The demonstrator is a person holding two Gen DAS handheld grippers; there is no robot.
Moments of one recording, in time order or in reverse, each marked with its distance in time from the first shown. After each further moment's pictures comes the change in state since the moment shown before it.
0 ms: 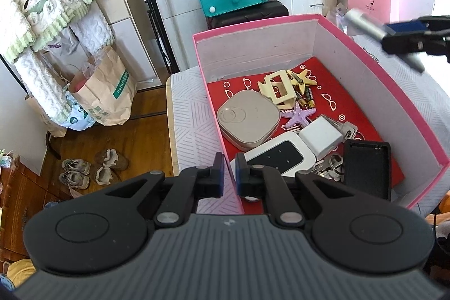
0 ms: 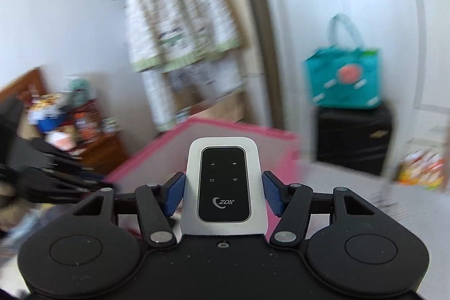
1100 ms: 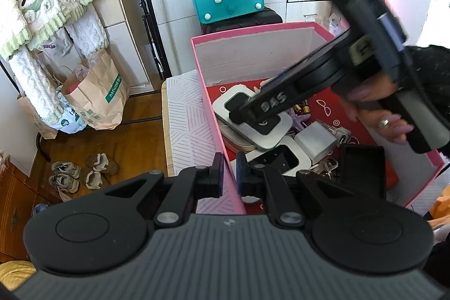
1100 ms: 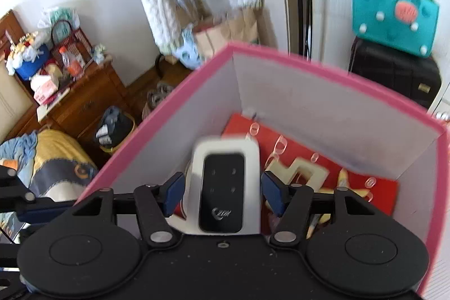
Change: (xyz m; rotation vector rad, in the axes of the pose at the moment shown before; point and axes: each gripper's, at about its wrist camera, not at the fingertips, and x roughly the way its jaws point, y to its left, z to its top) left arm 0.001 0.009 -0.007 -0.021 -0.042 -0.048; right arm 0.170 0.053 0.023 -0.014 0.347 -0.052
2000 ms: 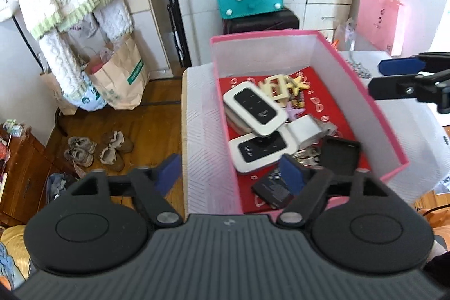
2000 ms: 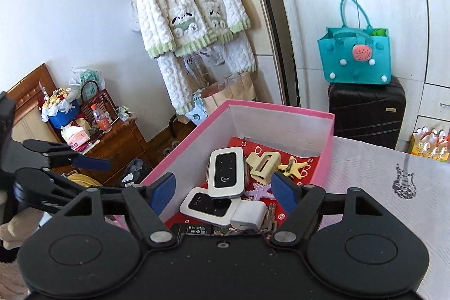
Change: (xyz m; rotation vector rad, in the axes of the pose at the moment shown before) left arm -0.071 -0.018 -0.004 -0.089 0.034 0.075; right arm -0.168 -0.008 -0.089 0.061 -0.289 0.037
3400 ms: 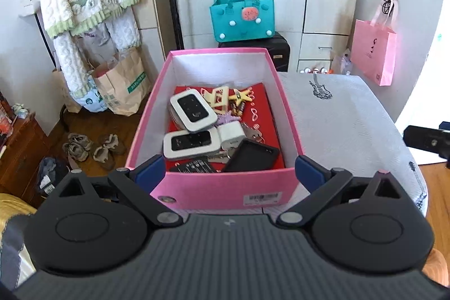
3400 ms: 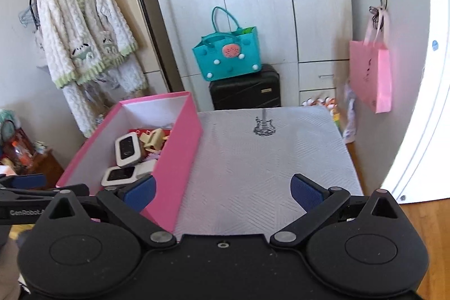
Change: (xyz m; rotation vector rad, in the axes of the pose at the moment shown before) left arm -0.050 -0.129 -0.039 -0.114 -0.120 0.053; right arm -0.136 -0.012 -0.095 0.215 -0.091 -0.445
